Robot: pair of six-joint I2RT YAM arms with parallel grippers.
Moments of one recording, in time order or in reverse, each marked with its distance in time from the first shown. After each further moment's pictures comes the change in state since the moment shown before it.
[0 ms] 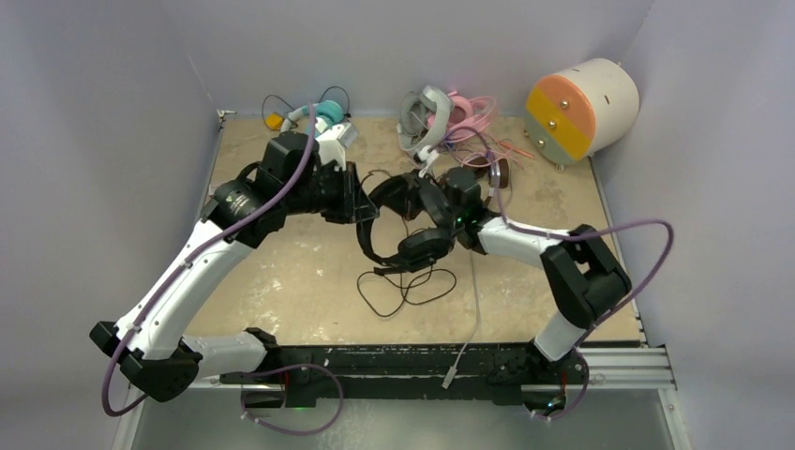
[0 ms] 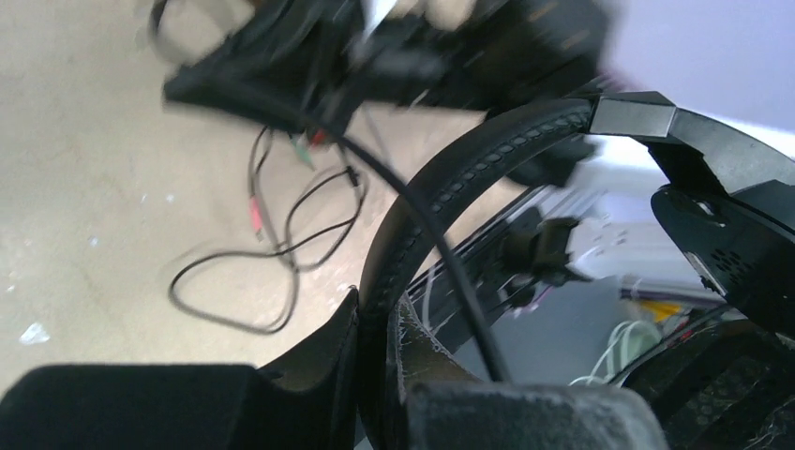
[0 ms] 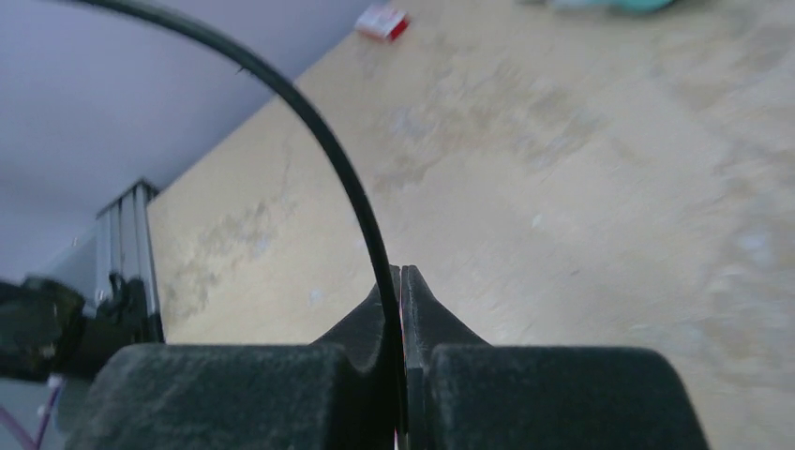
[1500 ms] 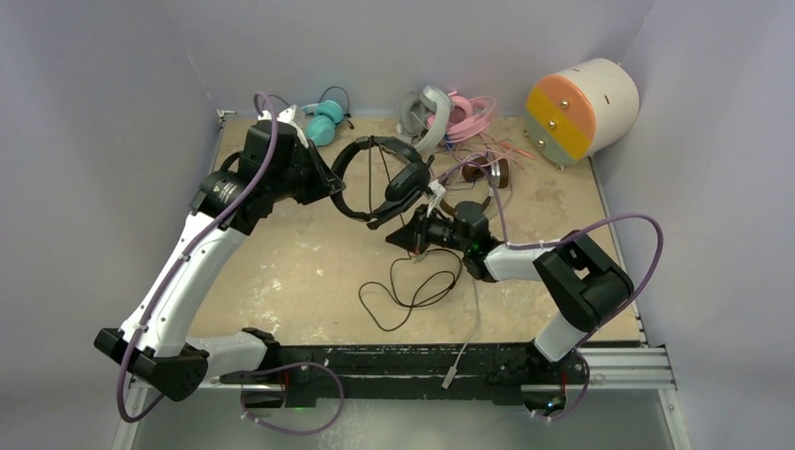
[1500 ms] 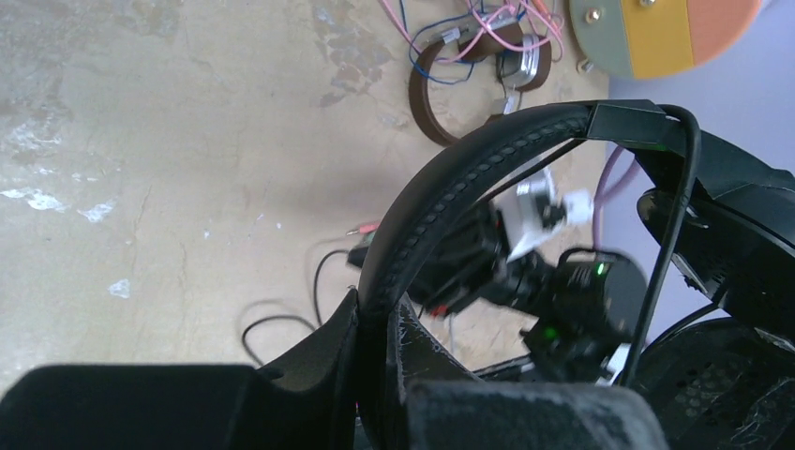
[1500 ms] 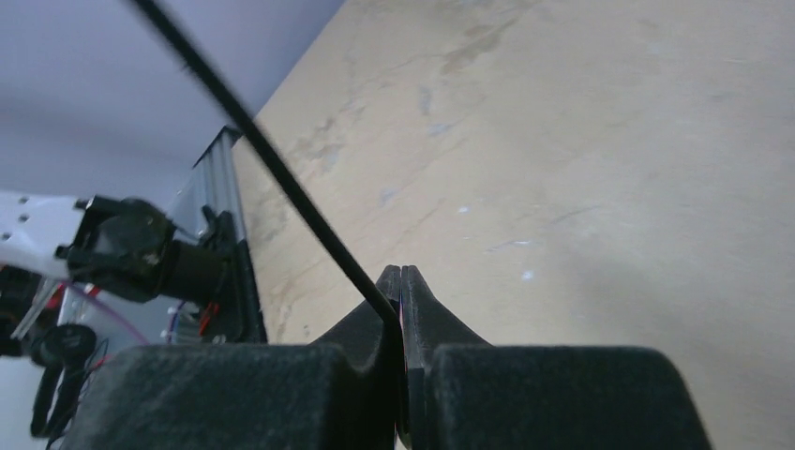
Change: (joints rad) left arm 0.171 0.002 -0.016 -0.050 -0.239 -0.163; right arm -0.019 -0.050 -0.256 0.172 -0.065 0.232
